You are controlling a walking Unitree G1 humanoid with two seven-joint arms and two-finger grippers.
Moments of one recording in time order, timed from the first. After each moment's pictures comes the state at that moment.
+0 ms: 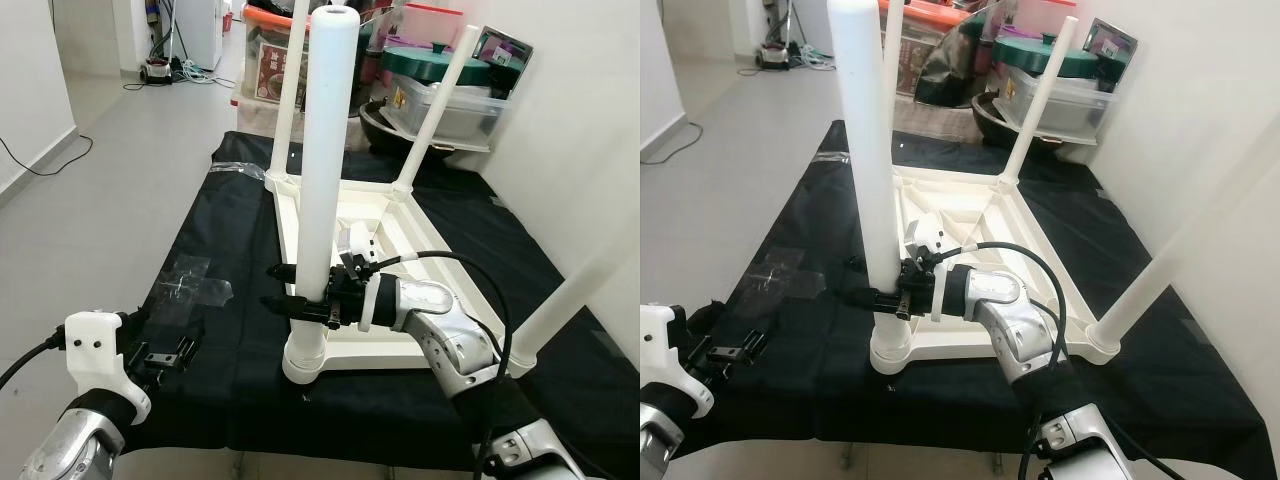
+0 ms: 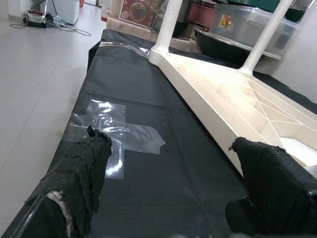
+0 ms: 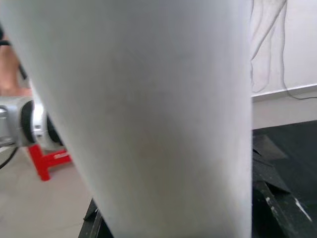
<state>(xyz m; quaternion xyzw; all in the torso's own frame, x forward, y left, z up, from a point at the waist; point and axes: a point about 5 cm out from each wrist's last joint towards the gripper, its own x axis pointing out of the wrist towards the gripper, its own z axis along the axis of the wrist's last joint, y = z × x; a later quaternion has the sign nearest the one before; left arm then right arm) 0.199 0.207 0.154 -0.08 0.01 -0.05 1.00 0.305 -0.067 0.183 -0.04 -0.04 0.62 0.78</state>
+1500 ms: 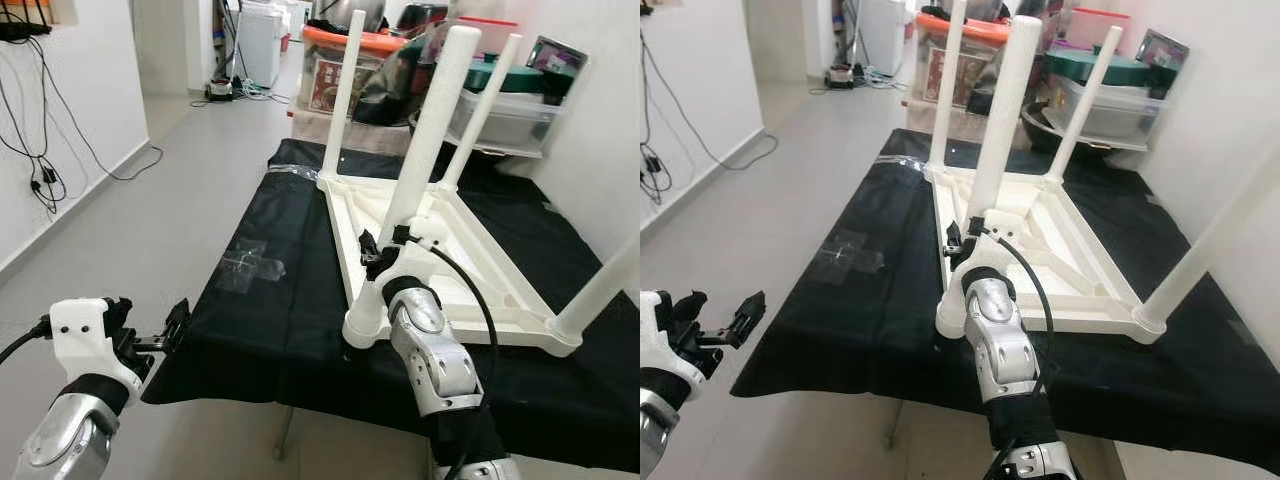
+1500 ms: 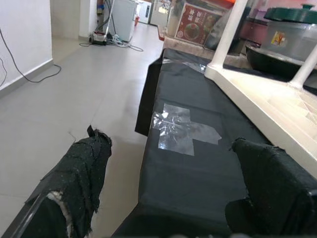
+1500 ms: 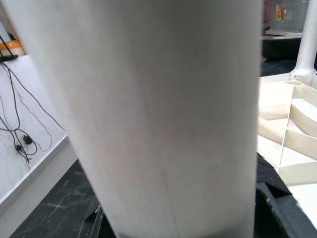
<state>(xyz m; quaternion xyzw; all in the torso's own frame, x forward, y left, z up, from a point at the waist) 0.213 0.214 0.160 -0.08 0.00 -0.03 1.00 0.334 -0.112 0.167 0.03 0.00 0.02 1.00</state>
